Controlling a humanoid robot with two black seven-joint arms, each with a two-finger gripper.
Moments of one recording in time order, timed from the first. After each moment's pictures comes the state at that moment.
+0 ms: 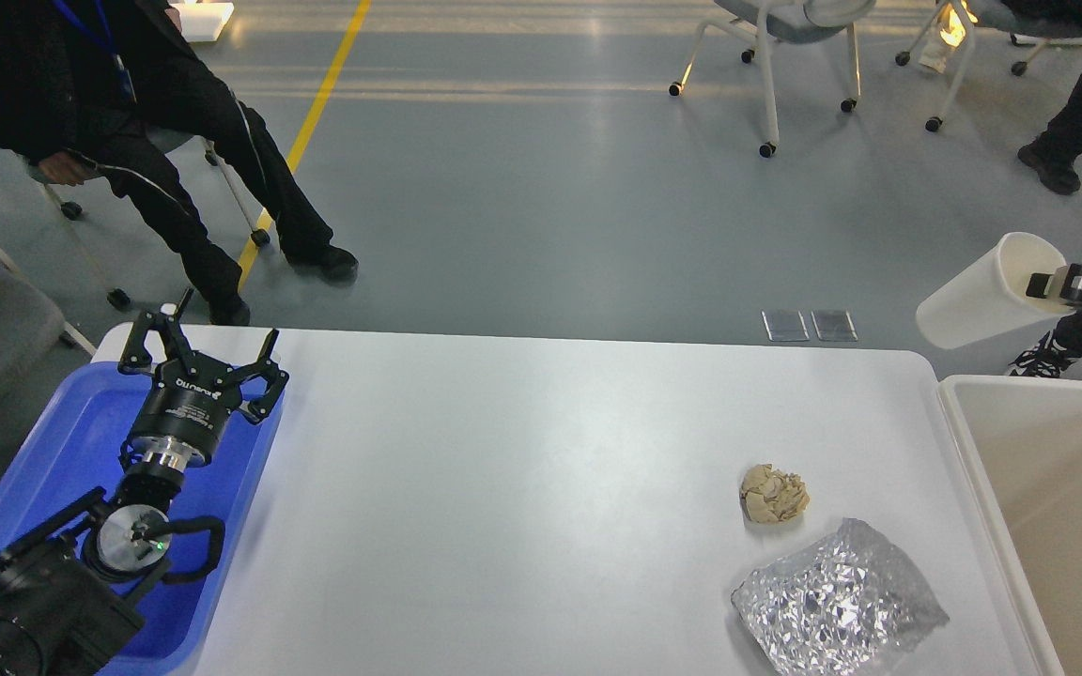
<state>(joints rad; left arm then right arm) -0.49 0.34 -0.88 -0.55 -0.08 -0.64 -0.50 1.64 -1.27 -0.52 1.44 -0.89 0.10 0.08</state>
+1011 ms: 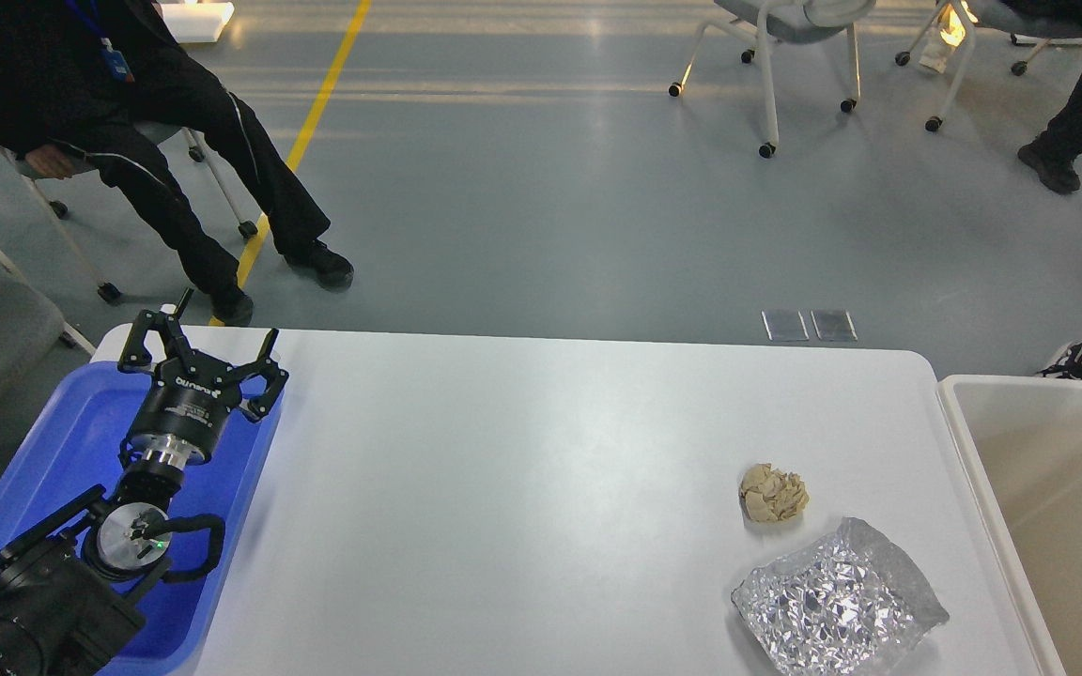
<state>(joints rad) -0.49 0.34 -0.88 -0.55 -0.08 -0.64 -0.50 0.97 -1.14 -0.27 0.93 -0.25 -0.08 0.13</state>
